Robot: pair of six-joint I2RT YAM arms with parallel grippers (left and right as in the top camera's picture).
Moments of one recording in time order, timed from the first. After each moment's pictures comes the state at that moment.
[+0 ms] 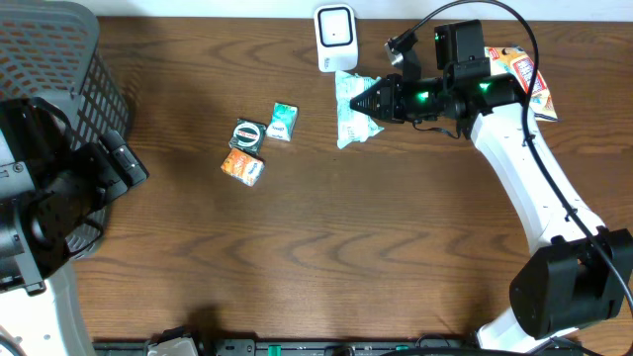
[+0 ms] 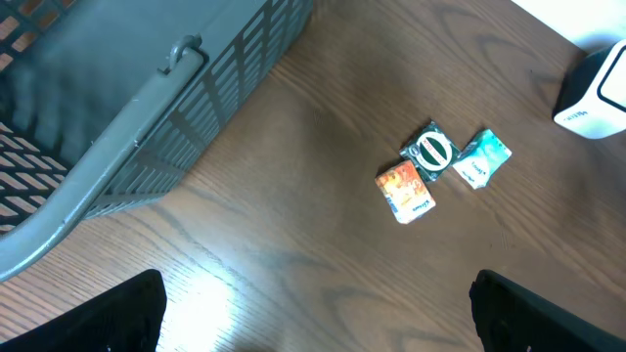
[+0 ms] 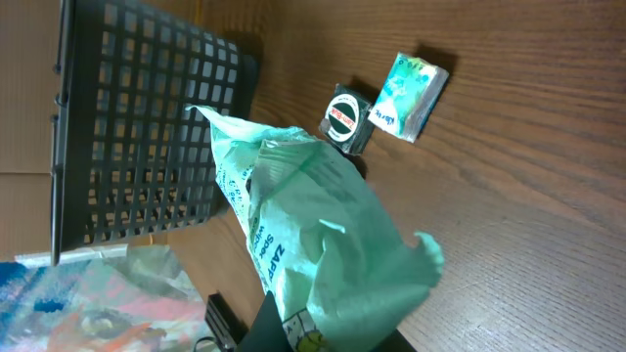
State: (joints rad) left arm 0.27 1.20 1.74 -1.50 0.01 -0.30; right arm 0.24 1.77 1.55 -0.69 -0.81 0.38
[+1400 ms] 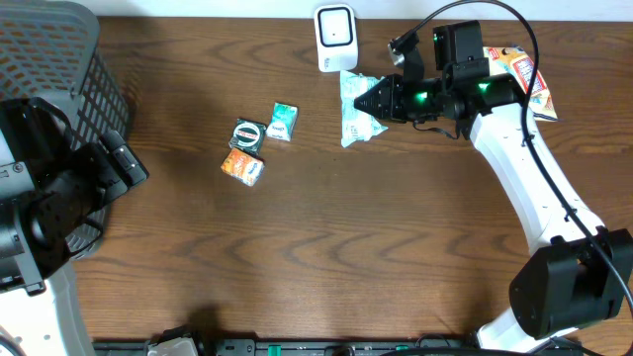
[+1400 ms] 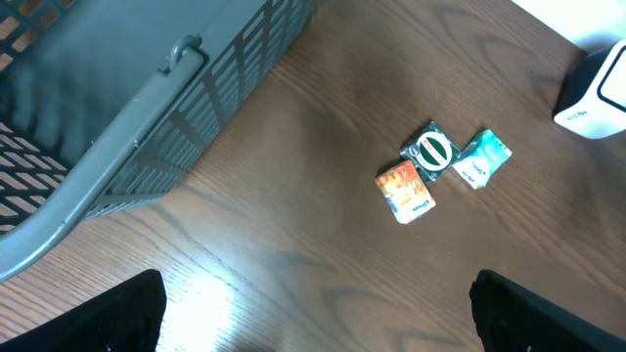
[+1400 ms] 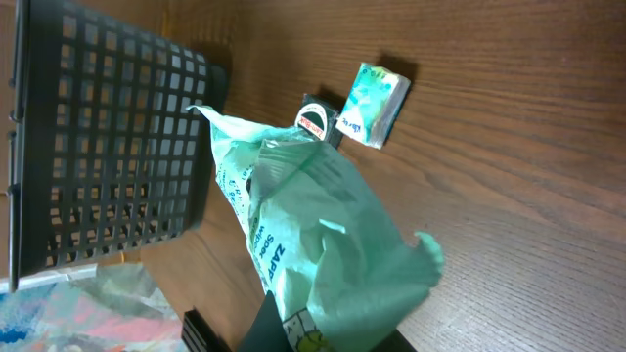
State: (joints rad) left arm 0.27 1.20 1.74 -1.50 0.01 -0.30; right arm 0.24 1.77 1.55 -0.70 -0.73 0.38
